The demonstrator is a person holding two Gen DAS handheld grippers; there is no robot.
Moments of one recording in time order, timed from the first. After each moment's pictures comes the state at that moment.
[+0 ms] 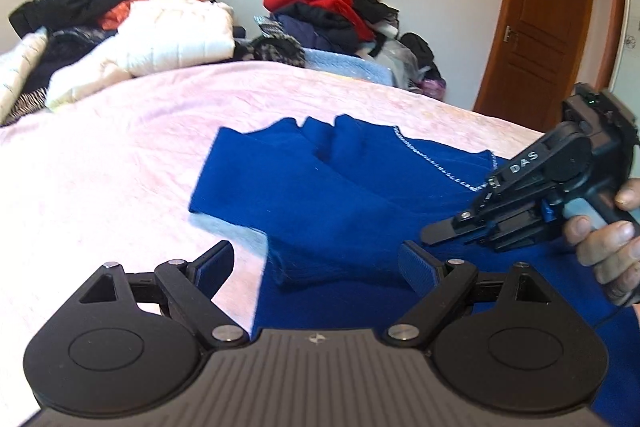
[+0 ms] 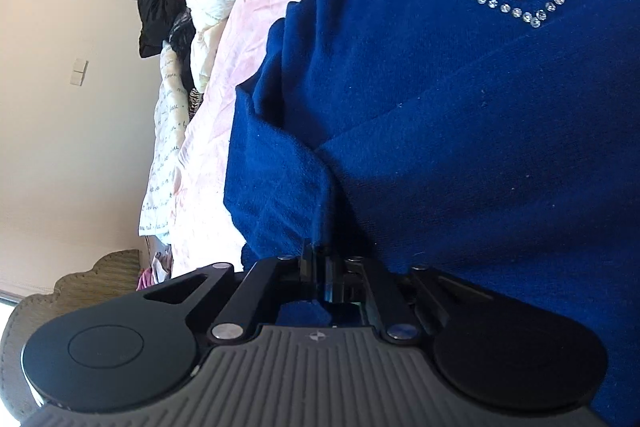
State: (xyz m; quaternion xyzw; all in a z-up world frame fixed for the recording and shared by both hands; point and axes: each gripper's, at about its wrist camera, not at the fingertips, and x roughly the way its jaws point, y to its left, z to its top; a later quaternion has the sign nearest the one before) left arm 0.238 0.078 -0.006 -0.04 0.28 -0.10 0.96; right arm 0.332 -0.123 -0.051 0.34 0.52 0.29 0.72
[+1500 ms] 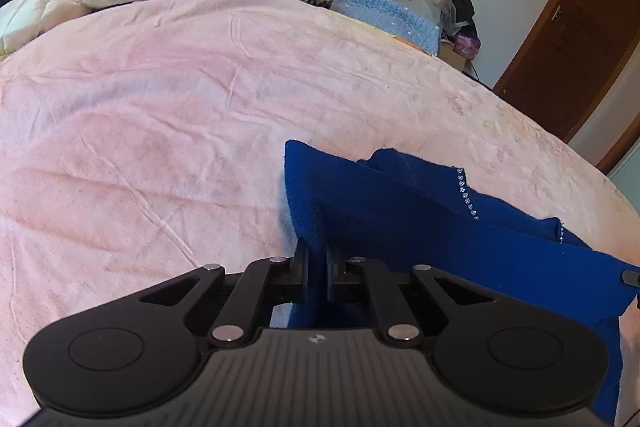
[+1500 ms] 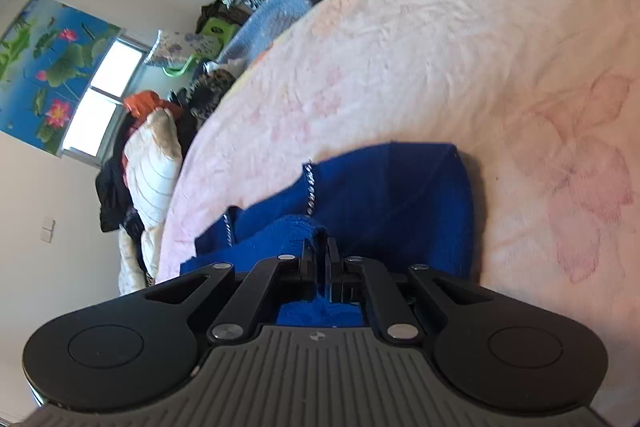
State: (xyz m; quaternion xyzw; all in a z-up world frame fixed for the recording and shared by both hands) left arm 0.459 0.064 -0.008 -0.11 0.41 -0.09 0.90; right arm 0.350 -0.375 -0.026 0.43 0.39 0.12 0.81
